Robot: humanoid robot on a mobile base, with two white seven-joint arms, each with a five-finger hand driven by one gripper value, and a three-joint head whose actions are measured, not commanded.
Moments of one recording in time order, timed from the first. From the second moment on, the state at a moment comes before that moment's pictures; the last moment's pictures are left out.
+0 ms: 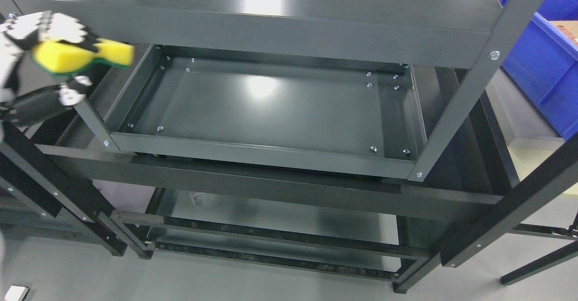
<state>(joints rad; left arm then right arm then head) -0.45 0.36 0.44 -1.70 0.08 -0.72 -0.66 -0.07 0.00 -0.21 0.00 -0.11 0.08 -0.03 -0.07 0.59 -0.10</state>
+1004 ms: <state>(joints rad) -0.55 0.28 0.21 -1.69 0.00 -0.75 -0.65 -0.07 0.00 -0.21 0.00 -0.11 0.08 -0.04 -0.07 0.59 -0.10</state>
